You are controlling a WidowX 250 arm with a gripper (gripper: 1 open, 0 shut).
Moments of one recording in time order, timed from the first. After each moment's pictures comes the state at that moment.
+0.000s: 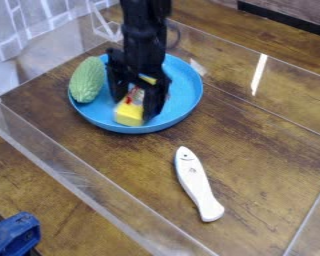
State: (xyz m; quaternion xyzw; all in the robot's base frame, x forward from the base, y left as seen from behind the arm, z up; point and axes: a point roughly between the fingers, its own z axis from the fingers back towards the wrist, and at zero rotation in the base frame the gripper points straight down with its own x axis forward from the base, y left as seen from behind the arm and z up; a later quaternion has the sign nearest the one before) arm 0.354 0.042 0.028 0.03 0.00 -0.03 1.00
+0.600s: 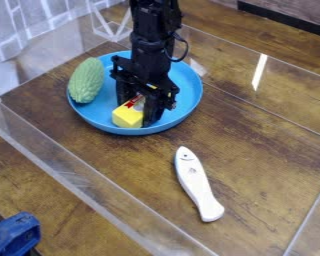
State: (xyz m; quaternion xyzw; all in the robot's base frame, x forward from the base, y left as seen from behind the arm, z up) arm 0.349 0.039 0.029 0.03 0.02 -0.03 1.00
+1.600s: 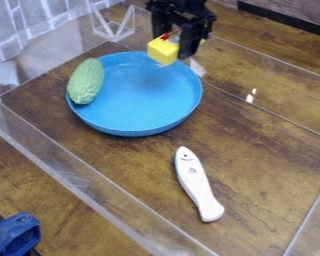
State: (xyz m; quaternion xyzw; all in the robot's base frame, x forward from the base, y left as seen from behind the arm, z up) arm 0.424 0.028 0.097 0.05 -0.04 -0.07 1.00
